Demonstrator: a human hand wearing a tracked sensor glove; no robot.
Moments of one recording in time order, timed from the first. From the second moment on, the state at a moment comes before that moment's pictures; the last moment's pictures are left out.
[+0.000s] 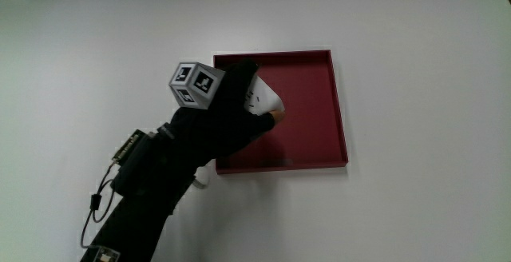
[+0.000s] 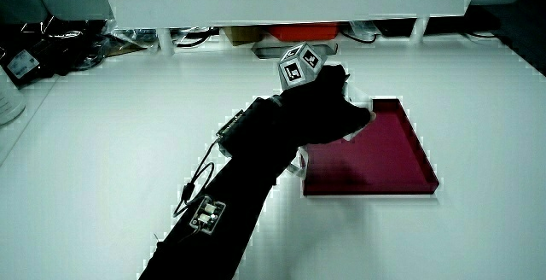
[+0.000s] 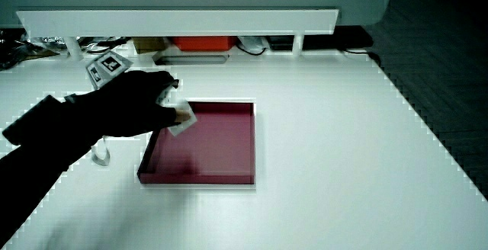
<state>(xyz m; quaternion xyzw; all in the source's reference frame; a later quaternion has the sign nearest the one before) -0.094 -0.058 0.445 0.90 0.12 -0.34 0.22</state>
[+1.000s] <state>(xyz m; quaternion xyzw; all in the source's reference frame) -0.056 -0.043 0.509 0.90 0.11 -0.29 0.30</state>
